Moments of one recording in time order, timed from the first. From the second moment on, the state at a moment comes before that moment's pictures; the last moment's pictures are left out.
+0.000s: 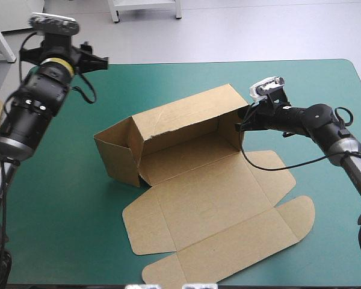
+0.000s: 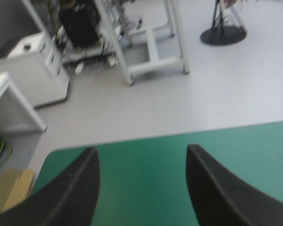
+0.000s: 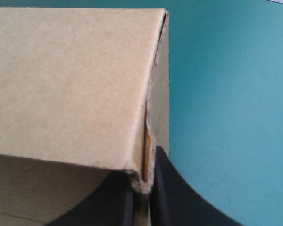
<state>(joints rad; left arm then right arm) -0.27 1.48 -1.62 0.61 0.59 -0.42 0.13 1.57 -1.19 0.99 0.55 -1.05</state>
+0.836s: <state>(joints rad) 0.32 1.57 -1.62 -0.07 1.04 0.14 0.13 1.58 -1.61 0.34 1.04 -0.36</state>
